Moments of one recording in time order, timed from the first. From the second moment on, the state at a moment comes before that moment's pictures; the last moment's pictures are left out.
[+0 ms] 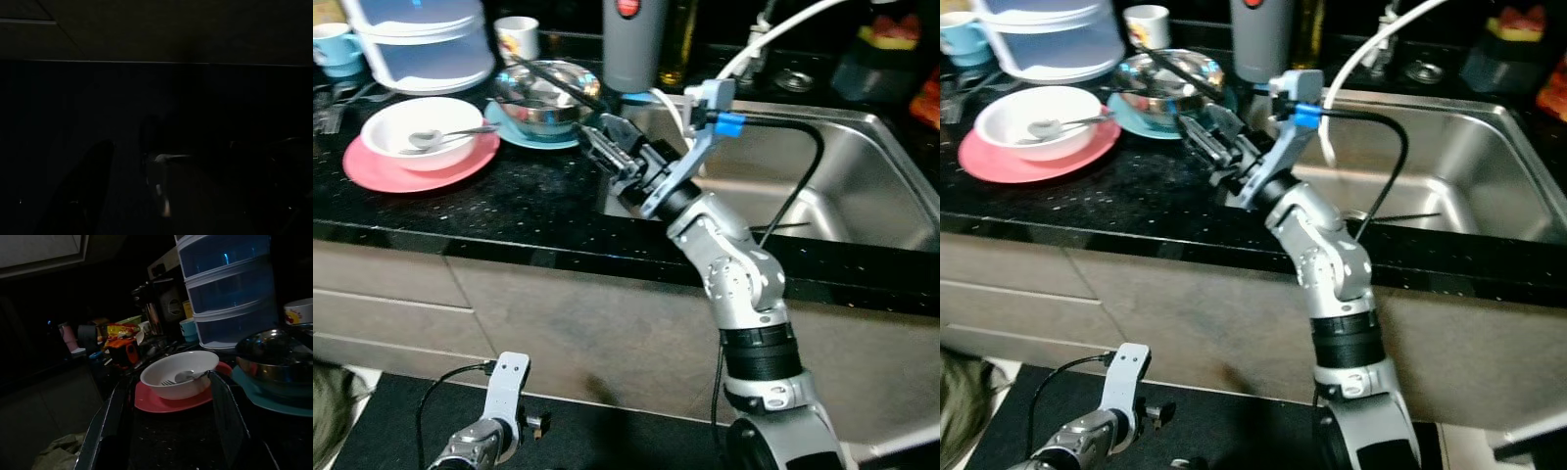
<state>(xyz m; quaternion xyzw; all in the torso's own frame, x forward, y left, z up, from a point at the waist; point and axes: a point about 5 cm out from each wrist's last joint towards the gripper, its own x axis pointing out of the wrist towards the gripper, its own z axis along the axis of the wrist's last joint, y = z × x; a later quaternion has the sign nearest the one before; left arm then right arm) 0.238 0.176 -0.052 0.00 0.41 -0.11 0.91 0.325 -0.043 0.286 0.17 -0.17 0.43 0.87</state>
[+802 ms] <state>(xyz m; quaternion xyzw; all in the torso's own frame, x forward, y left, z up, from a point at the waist) 0.242 0.178 -0.050 0.02 0.41 -0.12 0.90 0.310 -0.039 0.273 0.19 -0.16 0.45 0.86</state>
